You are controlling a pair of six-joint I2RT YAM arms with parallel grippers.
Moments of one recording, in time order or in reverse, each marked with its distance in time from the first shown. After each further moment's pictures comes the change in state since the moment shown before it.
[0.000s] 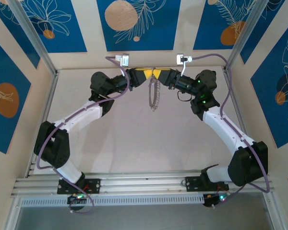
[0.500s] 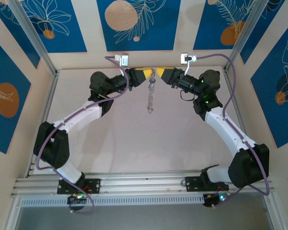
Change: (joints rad) left arm 0.005 -0.007 0.000 -0.007 0.000 0.004; right arm -0.029 -0.020 -0.004 -0.002 0.009 0.001
